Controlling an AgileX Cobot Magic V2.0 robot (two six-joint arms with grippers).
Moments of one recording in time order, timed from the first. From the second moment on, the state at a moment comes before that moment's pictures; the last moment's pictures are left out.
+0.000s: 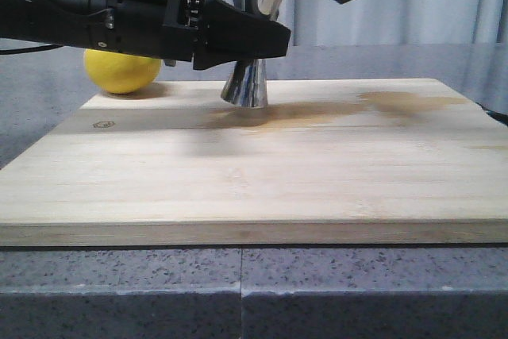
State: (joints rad) left arm -0.40 1.86 -1.09 -1.77 1.15 2.29; right arm 0.53 1.40 -1.01 -0.96 -0.05 -0.12
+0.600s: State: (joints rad) left arm -0.40 1.86 -1.09 -1.77 1.15 2.29; right arm 0.53 1.40 -1.01 -1.06 -0.06 -0.12
